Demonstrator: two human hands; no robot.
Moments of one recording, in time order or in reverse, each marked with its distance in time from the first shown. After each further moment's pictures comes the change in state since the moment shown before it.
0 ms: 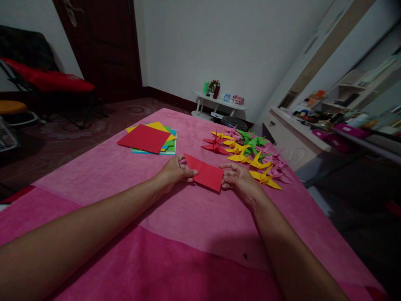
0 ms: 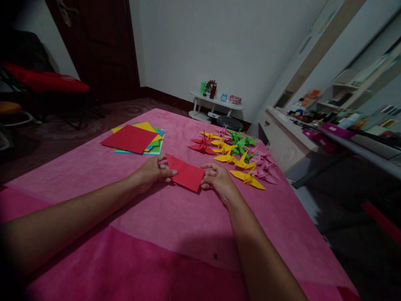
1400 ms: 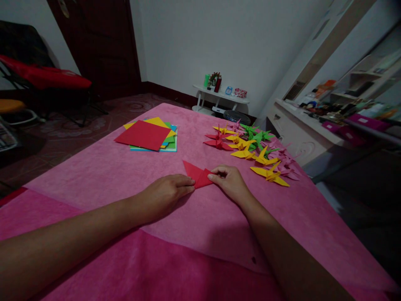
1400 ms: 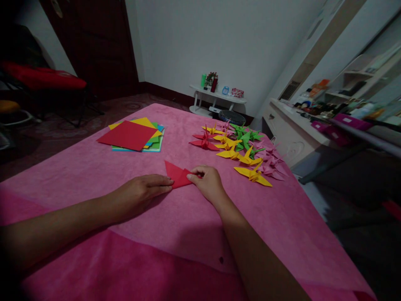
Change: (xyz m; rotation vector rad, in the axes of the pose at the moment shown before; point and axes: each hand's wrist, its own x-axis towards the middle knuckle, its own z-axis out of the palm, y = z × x) left_hand -0.043 -0.013 -0.035 1.486 -0.397 0.891; right_hand 0.016 0.016 0.037 -0.515 0.054 -0.290
